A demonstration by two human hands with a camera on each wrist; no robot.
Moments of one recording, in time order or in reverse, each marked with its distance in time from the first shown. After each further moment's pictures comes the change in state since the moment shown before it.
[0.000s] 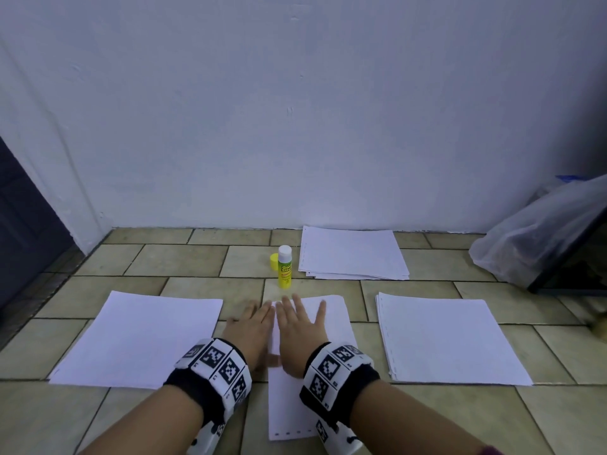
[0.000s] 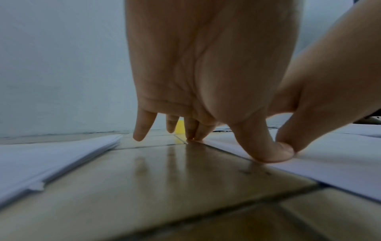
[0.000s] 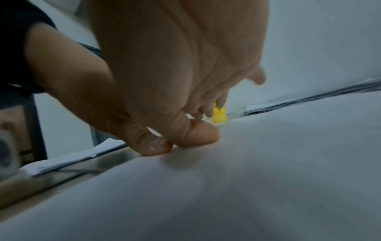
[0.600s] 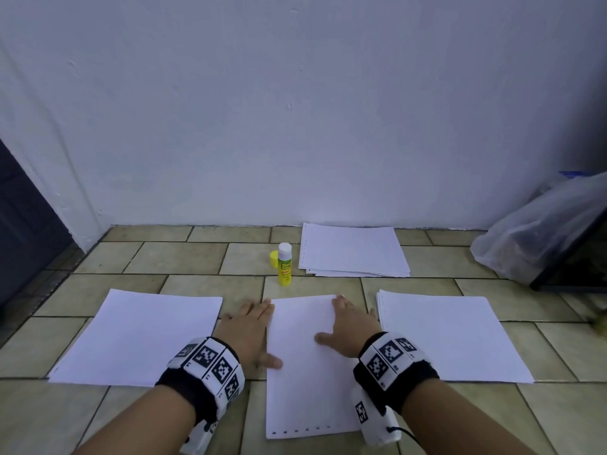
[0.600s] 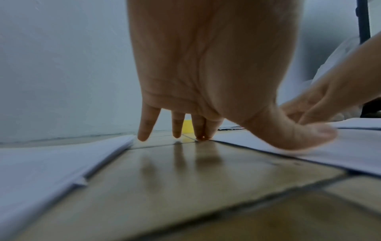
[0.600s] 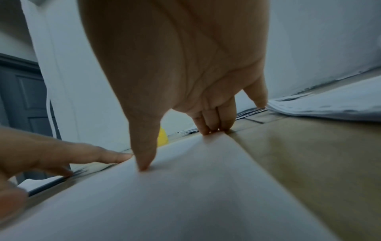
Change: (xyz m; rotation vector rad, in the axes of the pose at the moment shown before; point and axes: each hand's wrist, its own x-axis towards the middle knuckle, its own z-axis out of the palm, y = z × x) left_hand 0.000 -0.011 -0.002 -0.001 -0.039 0.043; right_hand -0.012 0.075 0.003 0.320 -0.011 0.215
